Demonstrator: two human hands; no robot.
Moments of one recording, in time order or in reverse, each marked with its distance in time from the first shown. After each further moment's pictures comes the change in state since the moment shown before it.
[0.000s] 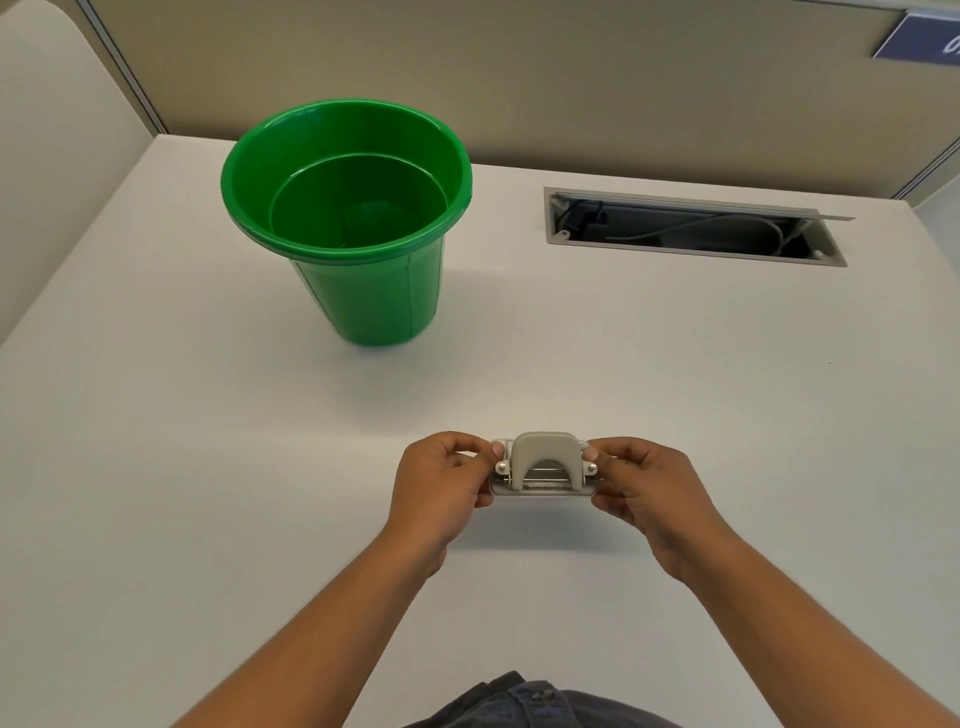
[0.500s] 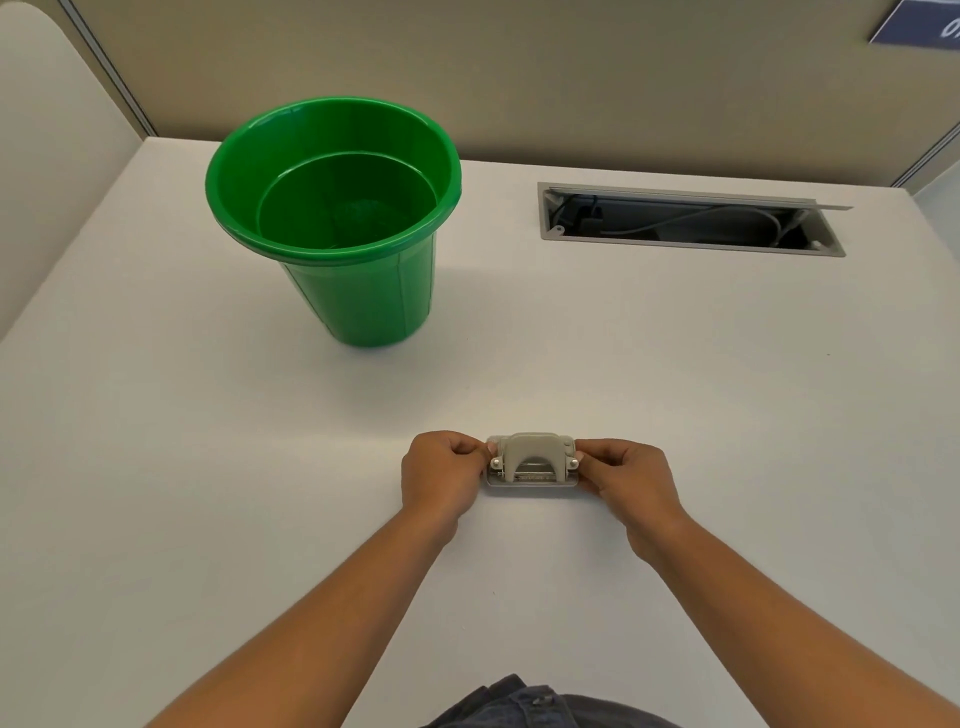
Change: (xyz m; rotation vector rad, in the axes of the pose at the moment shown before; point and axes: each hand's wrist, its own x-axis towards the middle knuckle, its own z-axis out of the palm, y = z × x) left_hand 0.036 -0.018 0.016 0.246 0.141 -0.034; right_hand 0.040 0.035 0.005 -0.098 0.124 -0.029
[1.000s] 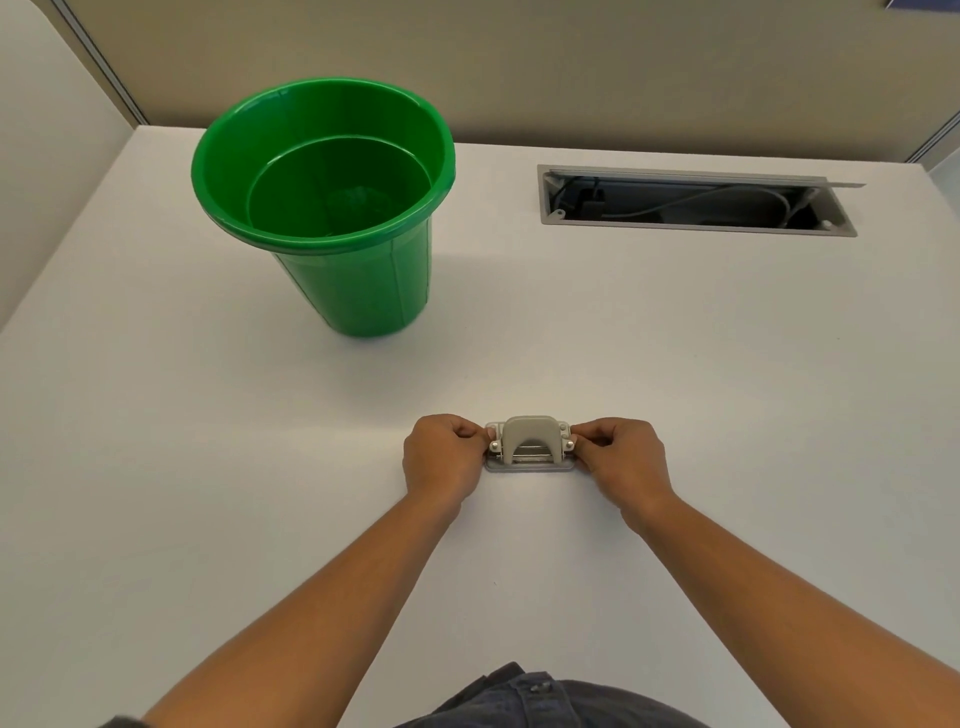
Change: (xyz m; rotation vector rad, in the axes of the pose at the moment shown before) left_hand 0.013 -0.002 0.009 0.112 0.045 0.025; right_hand 0.020 0.004 0.006 -0.318 0.074 -0.119
